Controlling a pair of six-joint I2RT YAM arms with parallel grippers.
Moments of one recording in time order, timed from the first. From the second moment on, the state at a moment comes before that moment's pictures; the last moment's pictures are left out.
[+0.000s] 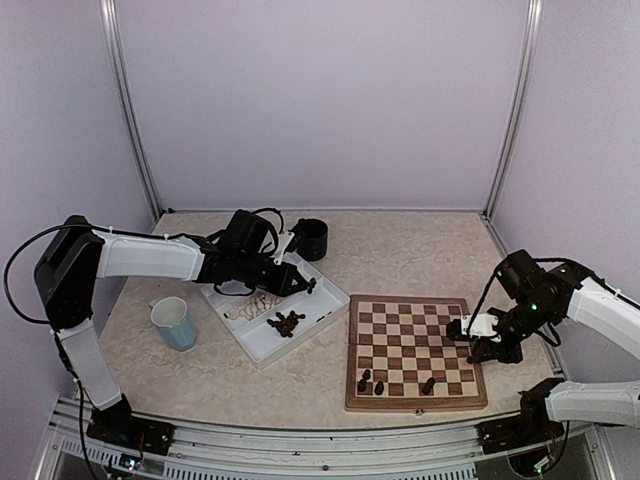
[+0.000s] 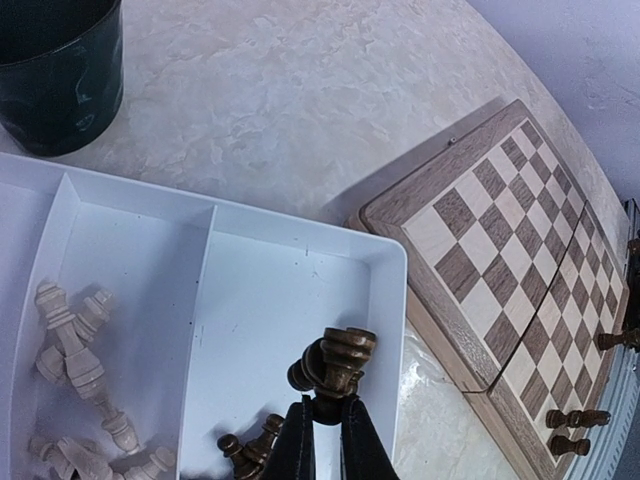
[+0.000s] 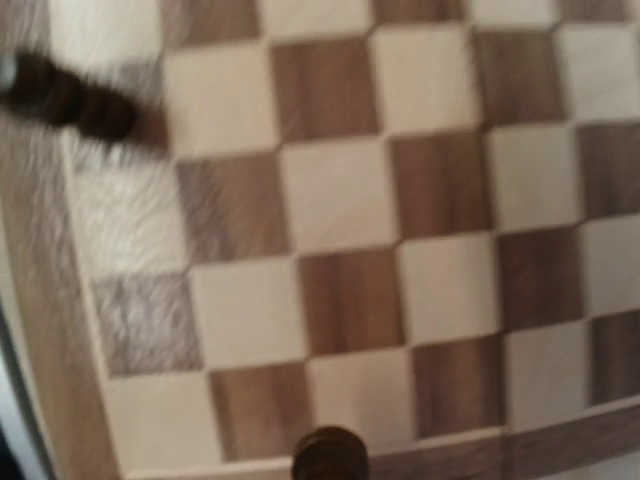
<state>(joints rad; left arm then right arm) -0.70 1.79 1.14 -0.08 0.32 -0.21 0.38 0.96 0.71 -1.05 -0.24 -1.00</state>
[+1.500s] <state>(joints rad) -0.66 1.83 1.13 -0.10 0.32 -0.20 0.58 1.24 0.73 -1.16 -0.19 -1.02</state>
